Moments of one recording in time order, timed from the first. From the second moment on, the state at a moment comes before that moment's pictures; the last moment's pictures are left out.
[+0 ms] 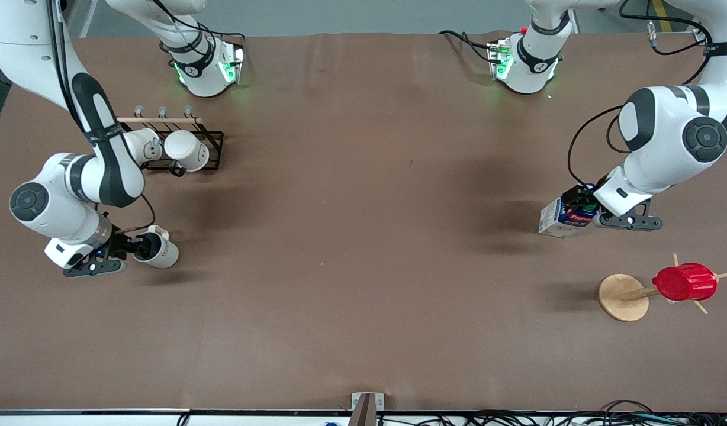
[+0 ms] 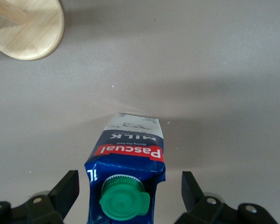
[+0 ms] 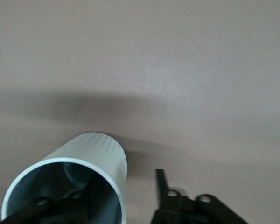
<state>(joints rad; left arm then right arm) -0.02 0.10 0.01 -2.18 -0.01 2.24 0.11 -0.04 0.46 -0.10 -1.98 0.01 2.49 -0.29</state>
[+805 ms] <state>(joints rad) -0.01 0.11 0.01 -2.18 -0.01 2.25 0.11 0.01 0.41 -0.01 -1.76 0.02 2.08 -0.01</state>
